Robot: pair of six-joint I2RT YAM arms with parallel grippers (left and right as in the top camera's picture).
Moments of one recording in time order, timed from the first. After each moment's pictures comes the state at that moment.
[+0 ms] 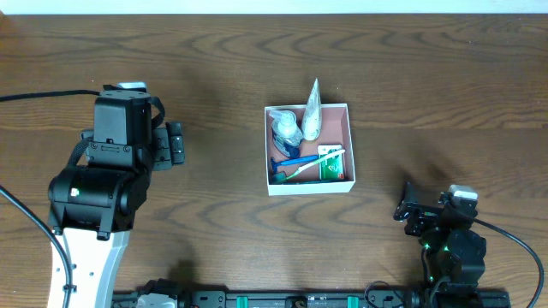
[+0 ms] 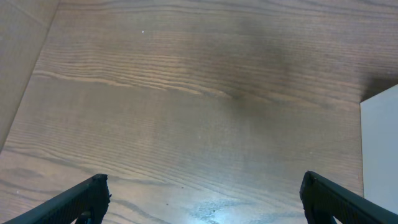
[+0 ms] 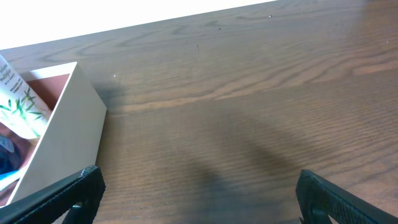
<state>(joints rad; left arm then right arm) -0.14 1.12 1.34 -1.12 -0.32 -0.15 -0.01 0.05 0.13 -0.44 0.07 0.20</state>
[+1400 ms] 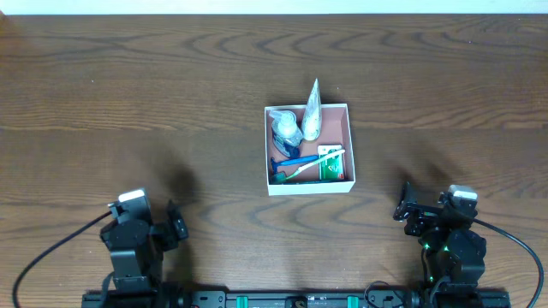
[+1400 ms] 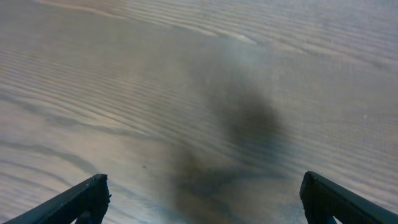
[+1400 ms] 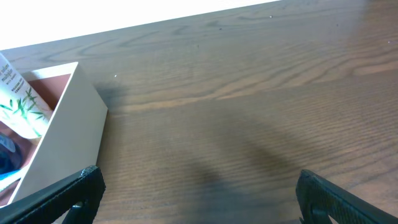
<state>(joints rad) 0.03 0.21 0.36 -0.80 -0.21 -0.15 -0.01 0.04 0.13 -0.44 0.07 0.20</state>
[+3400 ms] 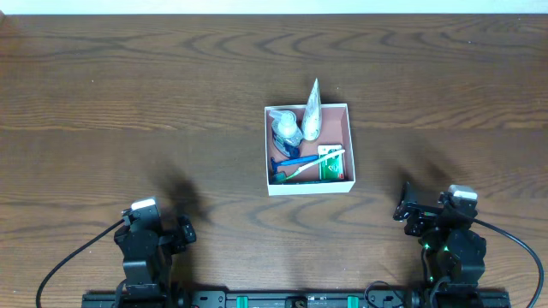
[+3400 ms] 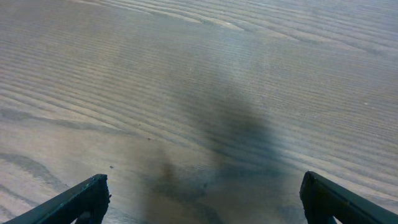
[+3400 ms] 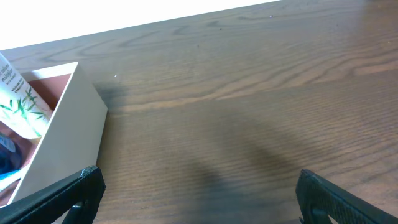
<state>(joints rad) 0.03 0.02 0.17 -0.75 -0.17 -0.15 -0.01 0.04 0.13 -0.44 0.07 0.20</state>
